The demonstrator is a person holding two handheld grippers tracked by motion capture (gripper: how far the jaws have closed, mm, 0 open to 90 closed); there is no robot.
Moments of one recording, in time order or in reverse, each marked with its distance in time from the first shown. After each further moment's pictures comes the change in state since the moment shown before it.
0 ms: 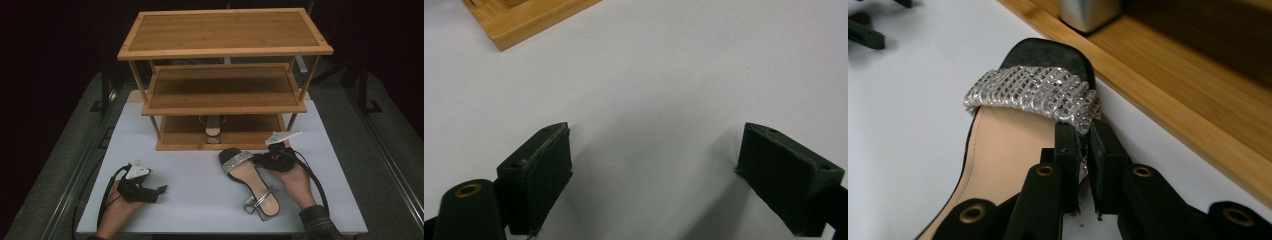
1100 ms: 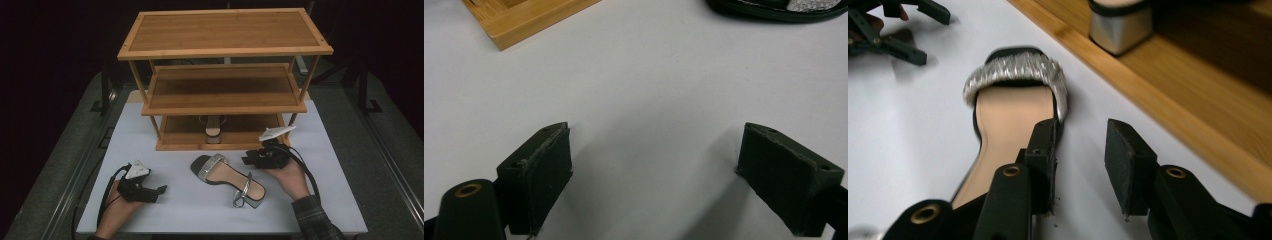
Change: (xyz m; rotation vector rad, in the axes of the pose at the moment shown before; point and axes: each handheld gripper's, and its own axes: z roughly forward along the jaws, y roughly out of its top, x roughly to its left) left arm 0.001 0.000 0.000 0.000 -0.002 -0.002; right arm 0.008 0.013 -0.008 0.000 0.072 0.019
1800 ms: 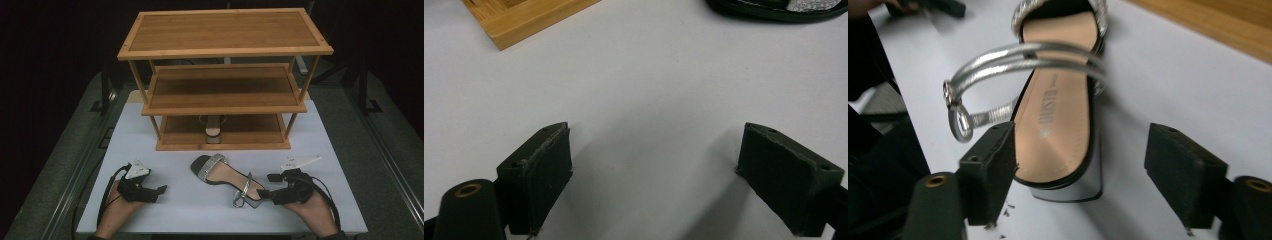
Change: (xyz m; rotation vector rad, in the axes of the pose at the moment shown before) left arm 0.000 0.000 0.000 0.000 -0.001 -0.002; right arm 0.042 -0.062 -0.040 0.027 0.006 0.055
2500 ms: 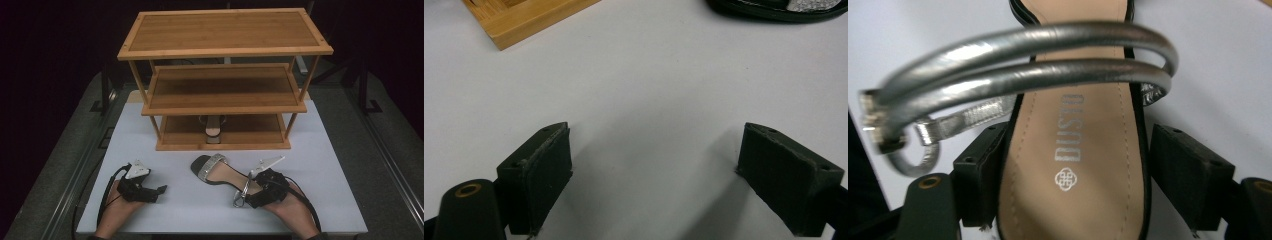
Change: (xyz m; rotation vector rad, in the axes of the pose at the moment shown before) left arm 0.000 0.000 0.000 0.003 -0.001 0.002; right arm 0.019 0.018 0.053 0.193 -0.088 -0.076
